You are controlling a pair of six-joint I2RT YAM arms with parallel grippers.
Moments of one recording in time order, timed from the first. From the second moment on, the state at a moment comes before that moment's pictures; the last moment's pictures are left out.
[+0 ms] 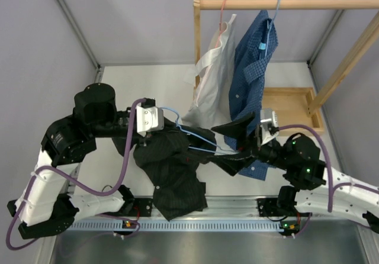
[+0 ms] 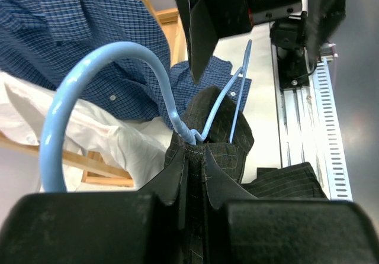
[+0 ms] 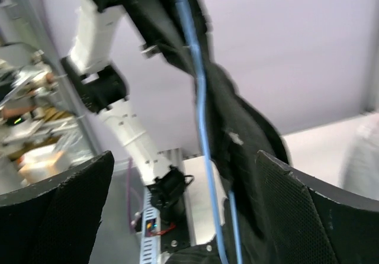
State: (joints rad) left arm -0.81 1.06 1.74 -1.01 0.60 0.49; right arm 1.16 0.73 0.75 0.35 -0.25 0.28
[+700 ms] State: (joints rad) left arm -0.81 0.92 1.65 -0.76 0.11 -0.03; right arm 1.16 0.75 0.55 0.17 0.32 0.60
